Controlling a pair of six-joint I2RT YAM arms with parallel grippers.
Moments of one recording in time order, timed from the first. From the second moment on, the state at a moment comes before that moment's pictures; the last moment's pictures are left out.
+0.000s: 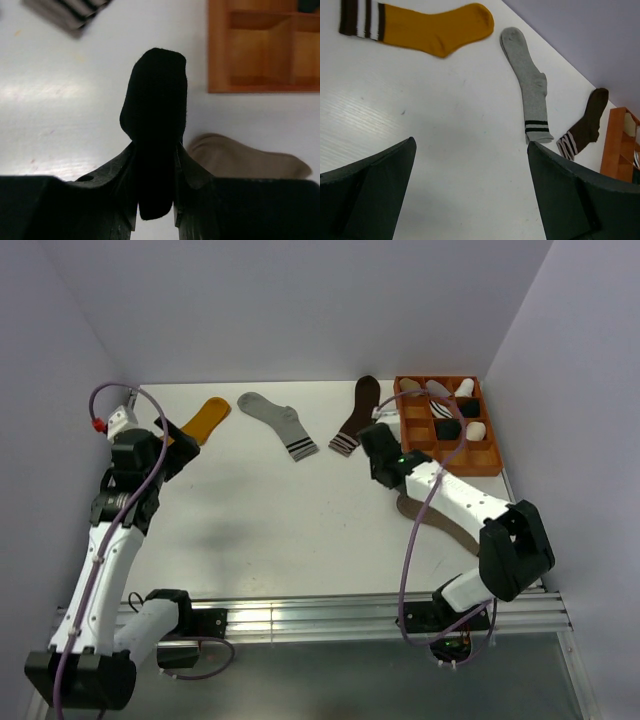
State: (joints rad) left arm -0.07 0.97 0.97 -0.48 -0.16 -0.70; right arm 0.59 1.47 1.00 -0.42 0.53 0.33
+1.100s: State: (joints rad) left arm -0.20 0.93 0.81 -0.50 -0.40 -0.56; right arm -0.16 1.93 1.52 -0.79 0.17 0.36
